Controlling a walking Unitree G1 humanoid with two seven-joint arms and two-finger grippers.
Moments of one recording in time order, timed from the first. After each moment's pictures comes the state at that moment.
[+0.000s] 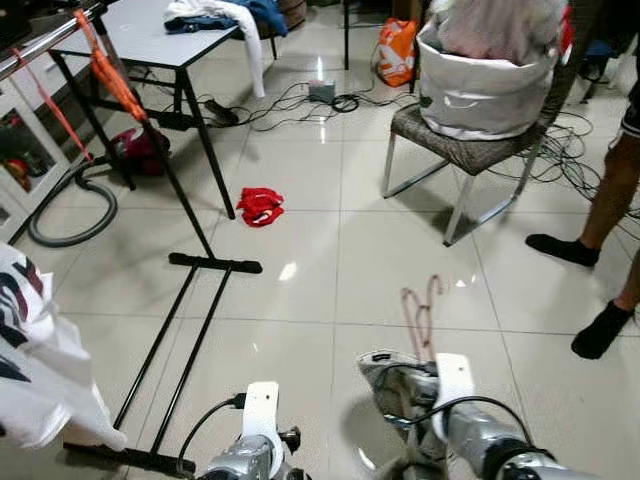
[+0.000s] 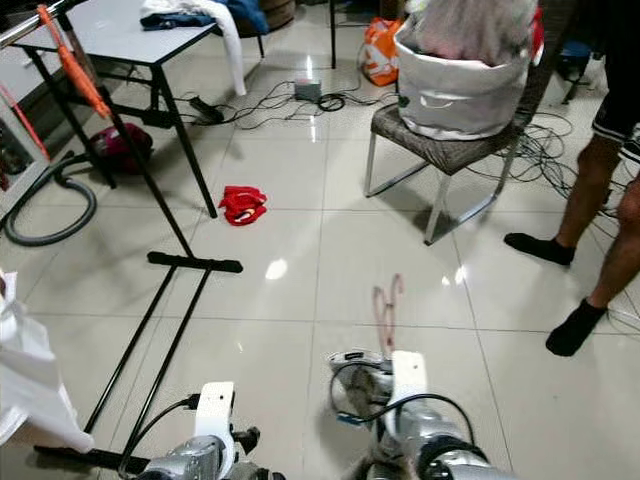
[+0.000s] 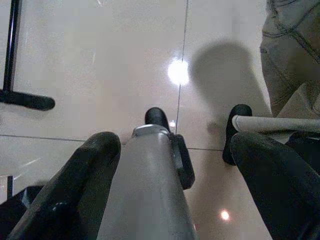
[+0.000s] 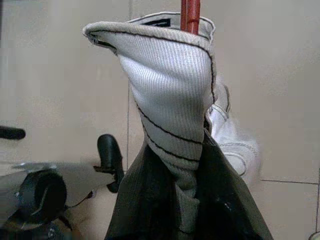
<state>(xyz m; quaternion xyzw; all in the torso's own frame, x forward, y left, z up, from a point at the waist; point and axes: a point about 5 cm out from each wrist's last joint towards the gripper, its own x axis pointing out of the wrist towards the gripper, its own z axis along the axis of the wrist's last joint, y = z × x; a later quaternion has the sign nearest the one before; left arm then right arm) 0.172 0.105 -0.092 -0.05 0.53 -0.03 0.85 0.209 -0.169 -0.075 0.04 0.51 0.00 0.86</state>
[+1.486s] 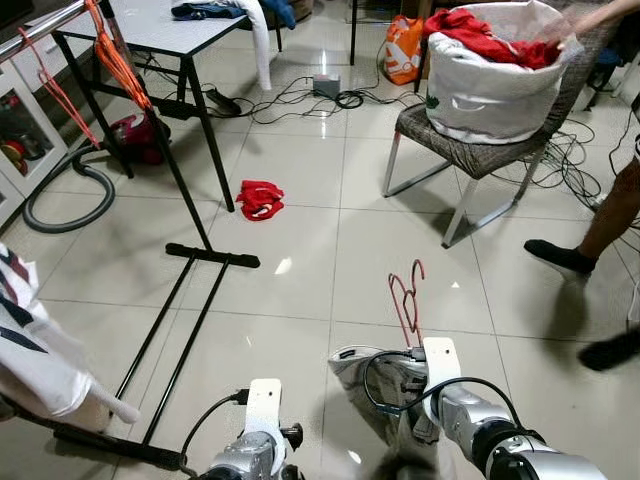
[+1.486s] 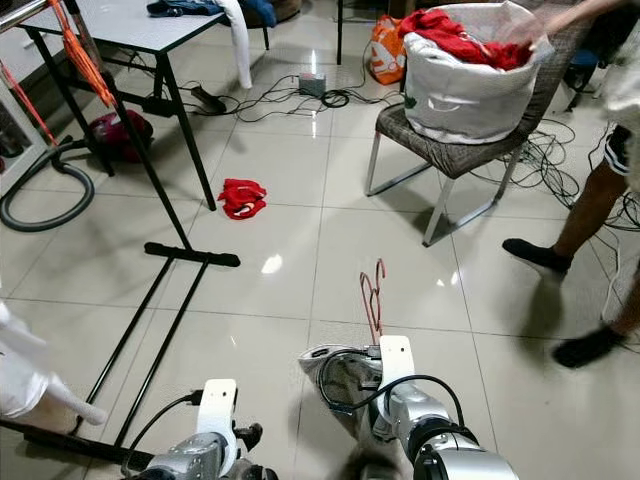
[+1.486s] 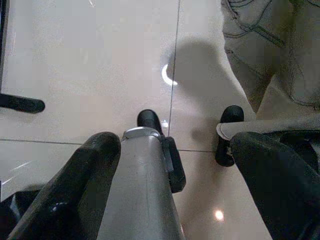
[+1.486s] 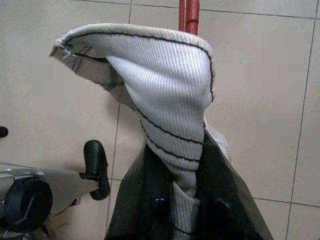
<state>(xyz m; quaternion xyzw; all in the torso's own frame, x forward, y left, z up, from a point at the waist) 0.176 0.102 -0.090 -0.04 0.52 -0.03 0.85 0.228 -0.164 -0.064 0.01 0.49 0.01 0.87</state>
